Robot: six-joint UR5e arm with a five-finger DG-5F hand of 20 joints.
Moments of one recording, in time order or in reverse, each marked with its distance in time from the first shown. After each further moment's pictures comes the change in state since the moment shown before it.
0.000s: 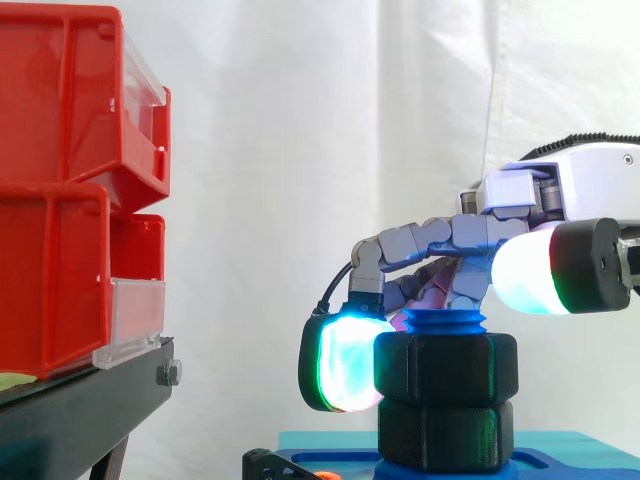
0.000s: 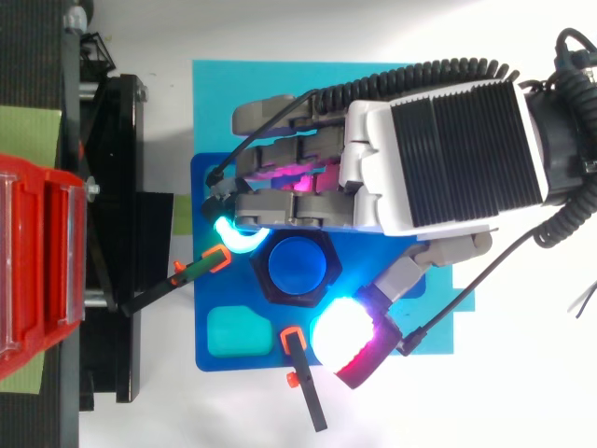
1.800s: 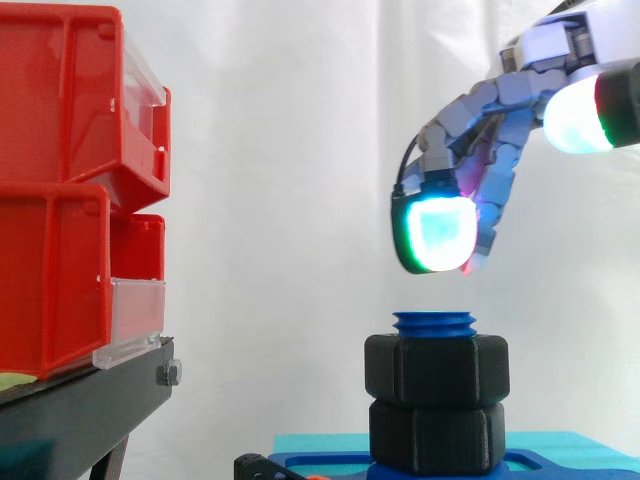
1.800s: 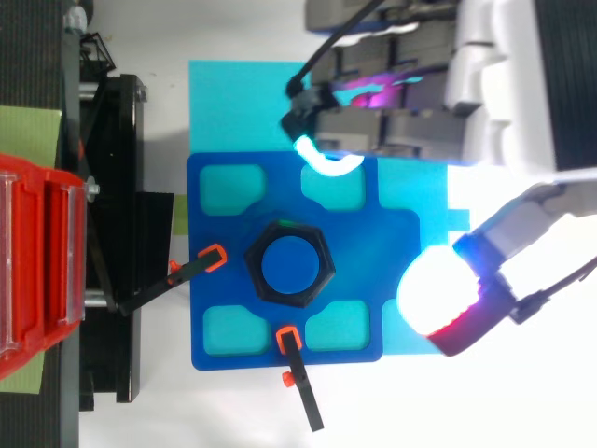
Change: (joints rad) arm -0.026 0.095 0.225 -0.507 0.034 -0.206
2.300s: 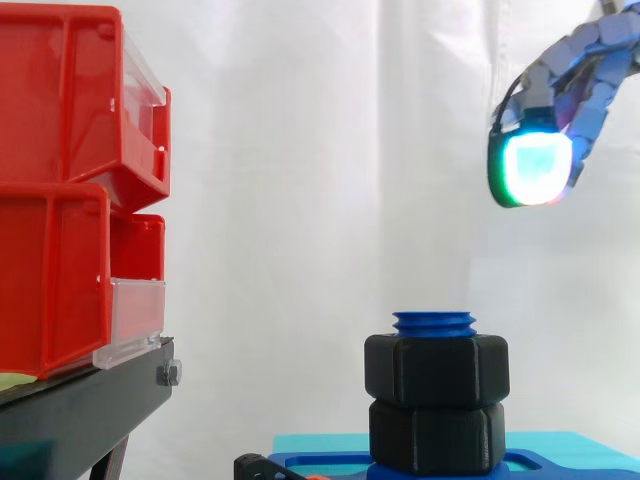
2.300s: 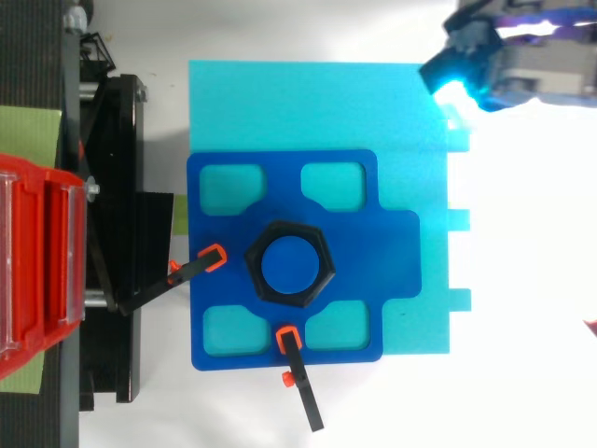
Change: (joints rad) arm 0.037 0.237 -0.258 0.042 0.162 0.039
